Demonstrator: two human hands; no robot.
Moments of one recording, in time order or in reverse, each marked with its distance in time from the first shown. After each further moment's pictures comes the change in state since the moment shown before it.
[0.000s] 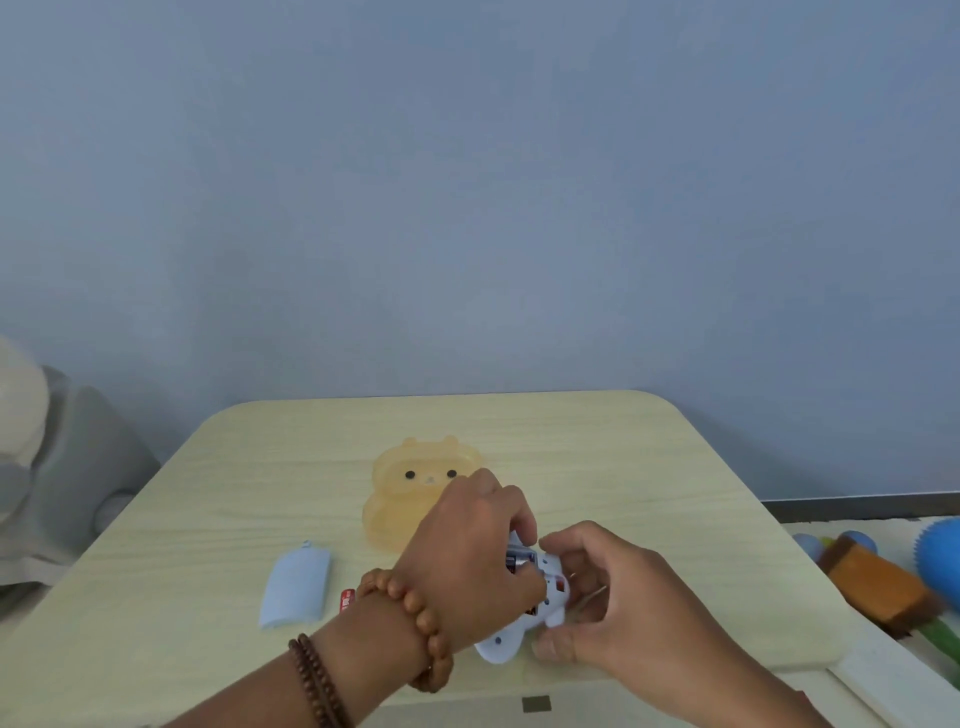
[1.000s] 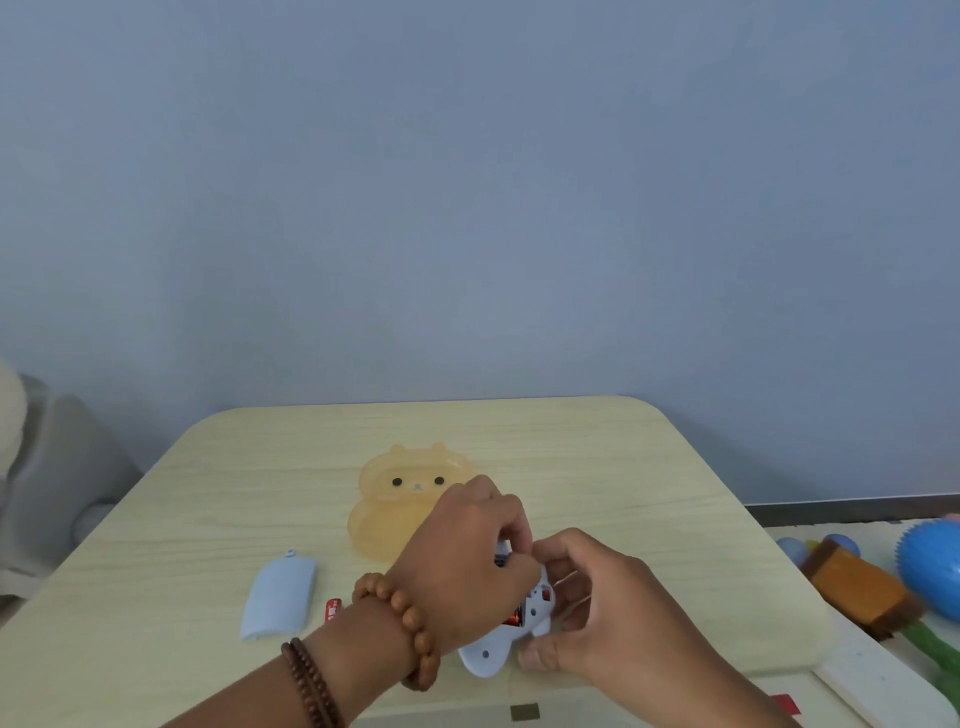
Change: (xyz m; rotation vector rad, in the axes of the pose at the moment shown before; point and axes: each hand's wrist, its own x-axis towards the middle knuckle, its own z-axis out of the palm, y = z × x) left_hand 0.007 0.003 0.003 -0.122 -0.049 -0.028; right_hand 0.000 -0.002 0.002 0.006 0.008 0.011
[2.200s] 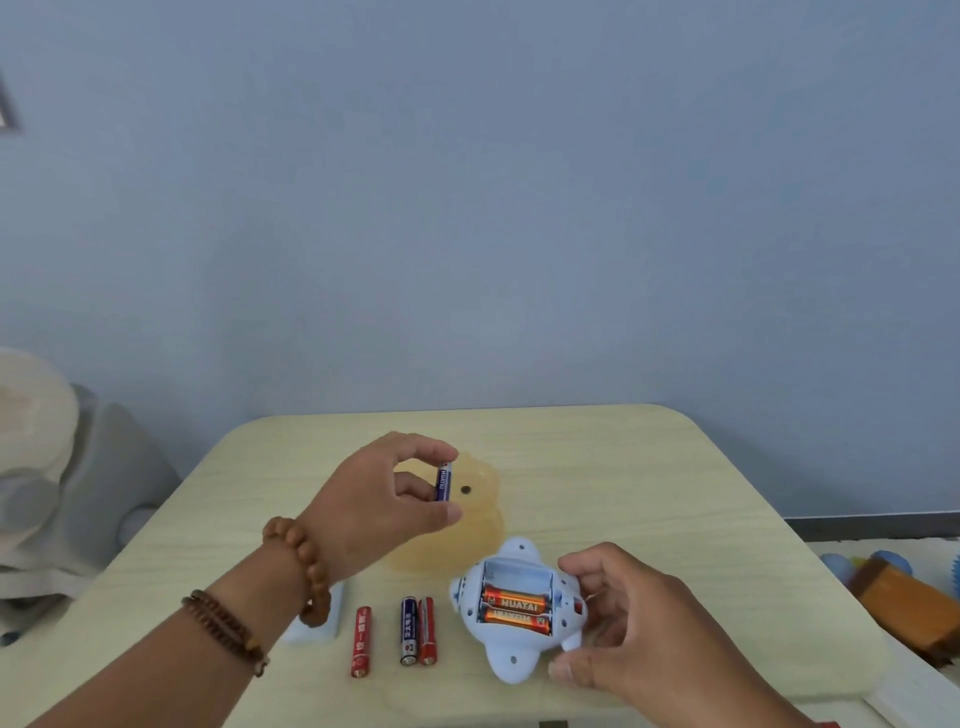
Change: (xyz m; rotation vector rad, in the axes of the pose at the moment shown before) left_hand -0.001 -0.060 -0.073 -0.440 0.080 -0.264; right_hand 0.003 0.004 0.002 0.062 0.000 0.006
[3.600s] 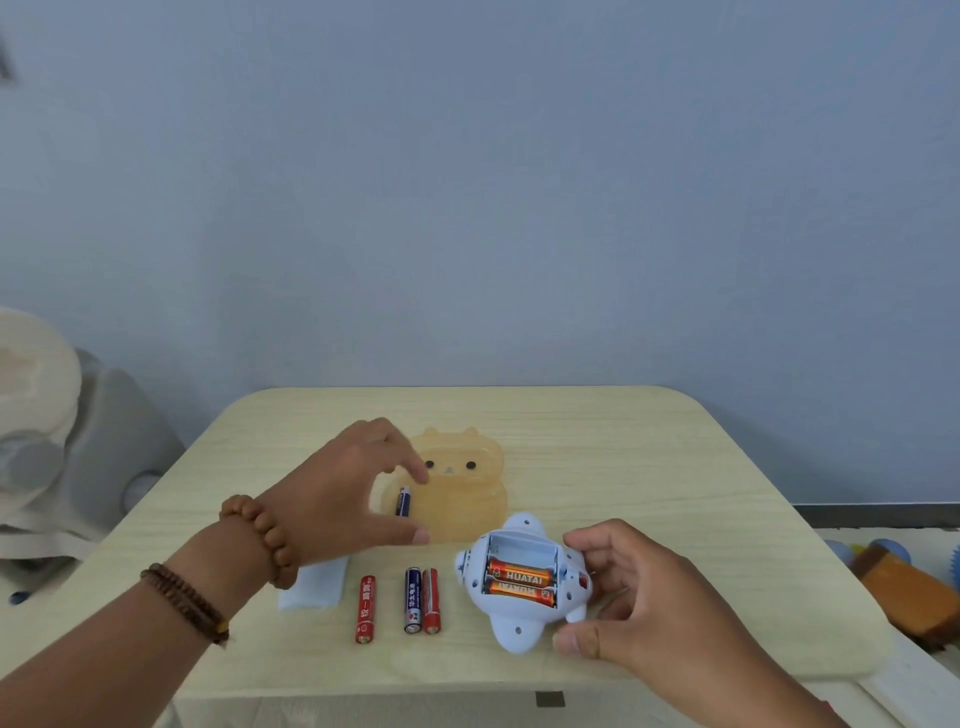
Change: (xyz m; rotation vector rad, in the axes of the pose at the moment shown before) left_hand -0.003 -0.036 -0.031 0.645 -0.137 0.272; right_hand -0.003 0.002 0.001 0.039 0.011 0.032
